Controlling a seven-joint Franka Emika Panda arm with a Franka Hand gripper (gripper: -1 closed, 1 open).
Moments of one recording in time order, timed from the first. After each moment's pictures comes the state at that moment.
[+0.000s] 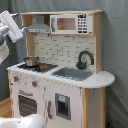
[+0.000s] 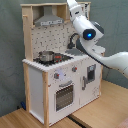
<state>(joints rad) -1.23 -1.50 0.94 -1.68 0.07 2.59 -0.15</state>
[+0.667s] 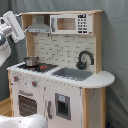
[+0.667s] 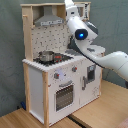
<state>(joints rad) -1.32 -1.49 0.96 -1.57 0.07 2.48 0.01</state>
